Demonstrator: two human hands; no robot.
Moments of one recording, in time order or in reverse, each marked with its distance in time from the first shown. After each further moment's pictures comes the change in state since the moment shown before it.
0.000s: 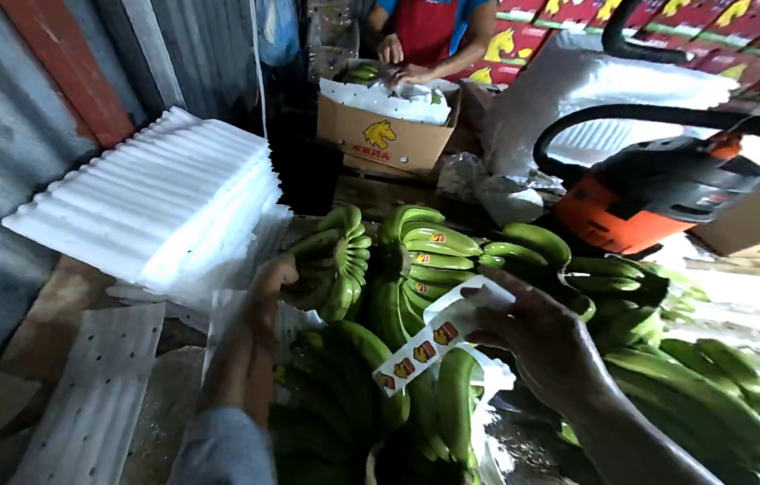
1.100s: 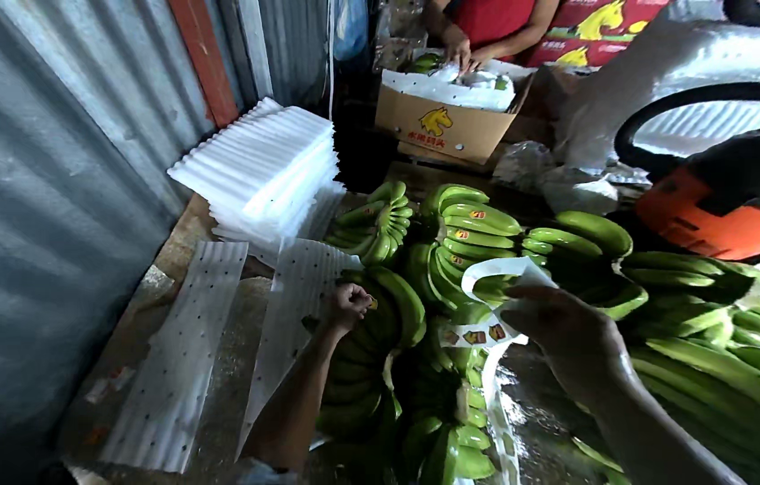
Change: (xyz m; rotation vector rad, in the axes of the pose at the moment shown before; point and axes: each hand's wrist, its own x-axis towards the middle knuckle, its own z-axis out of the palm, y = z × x) left_hand -0.175 0.000 0.155 -0.932 0.270 0.231; right_hand -0.075 0.014 -0.043 -0.265 -0.098 -0.189
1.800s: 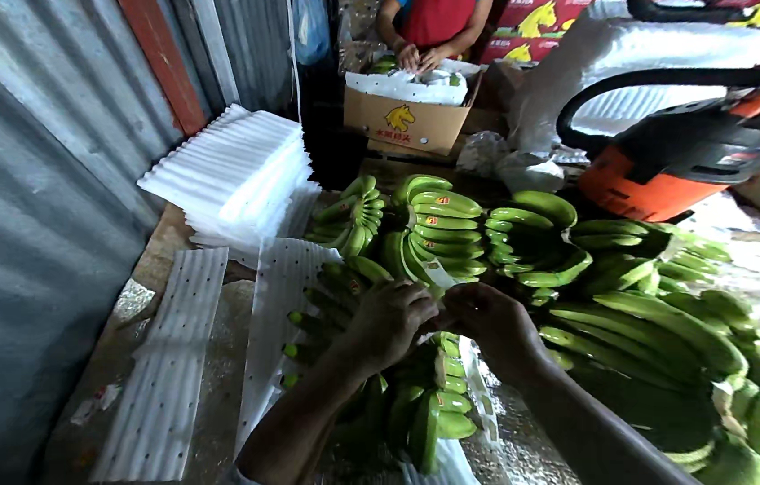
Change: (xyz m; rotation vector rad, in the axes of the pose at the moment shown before) left_hand -0.084 0.095 0.046 0.627 -0.005 1.120; right_hand -0.038 -0.030 0.030 0.282 -0.081 0.301
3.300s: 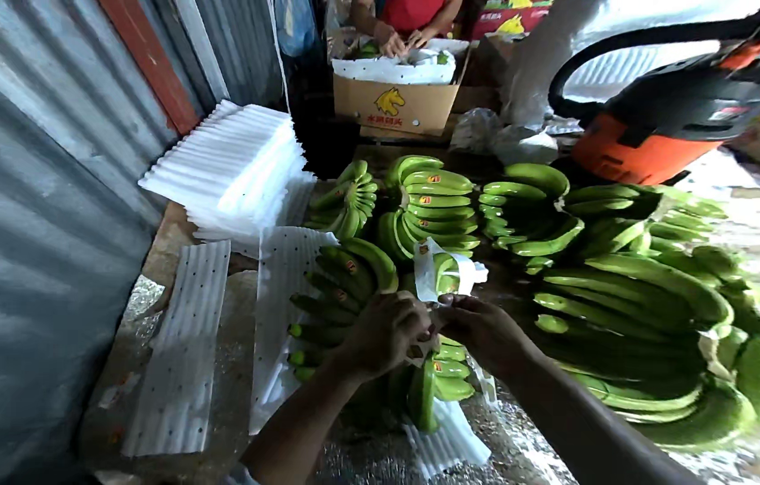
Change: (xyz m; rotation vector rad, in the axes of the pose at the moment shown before) left_hand -0.053 0.018 0.025 -0.074 0.029 0.061; right_hand -0.026 0.045 -0.011 0.336 -0.017 0.322
